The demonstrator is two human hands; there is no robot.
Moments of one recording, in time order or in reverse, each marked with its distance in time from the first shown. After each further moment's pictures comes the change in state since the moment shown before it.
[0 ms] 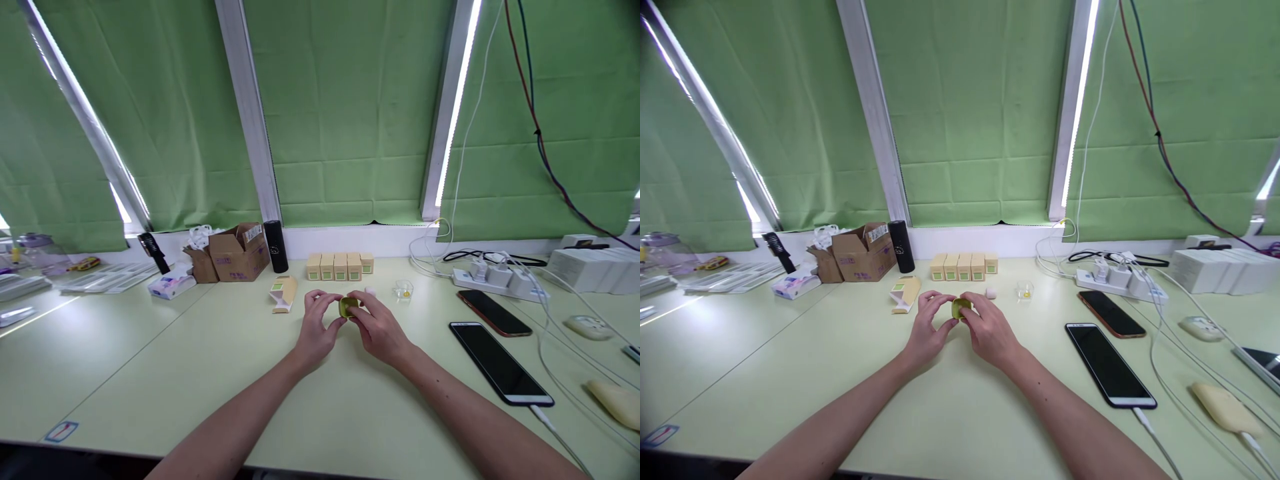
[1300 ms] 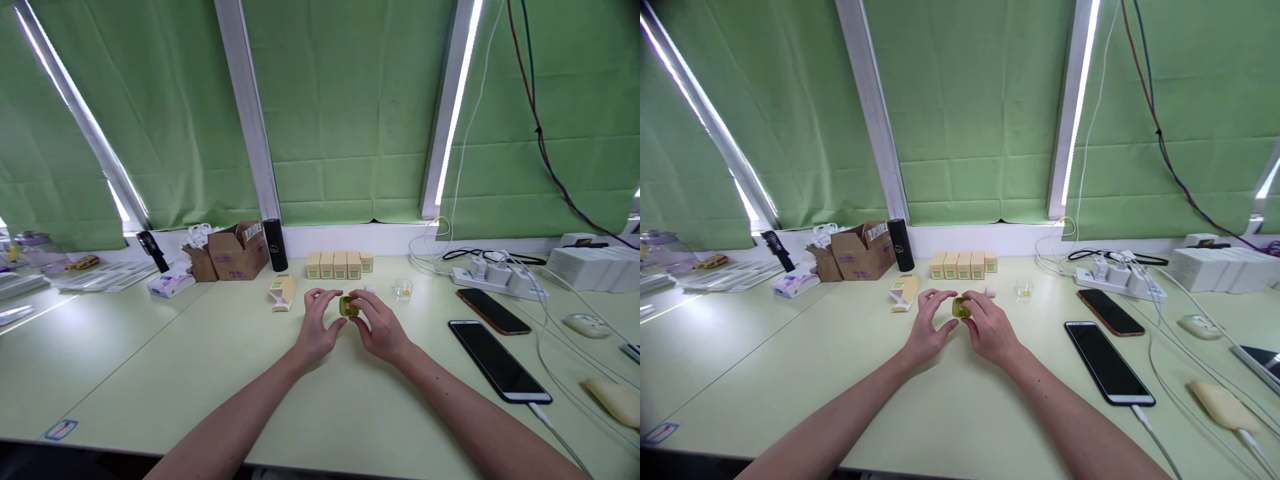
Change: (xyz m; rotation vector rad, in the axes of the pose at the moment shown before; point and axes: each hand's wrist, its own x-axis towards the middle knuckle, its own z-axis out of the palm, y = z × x) left_hand 0.002 0.007 -0.004 -0.022 -0.058 -0.013; right_hand -0.004 0.001 0.000 0.071 0.017 0.077
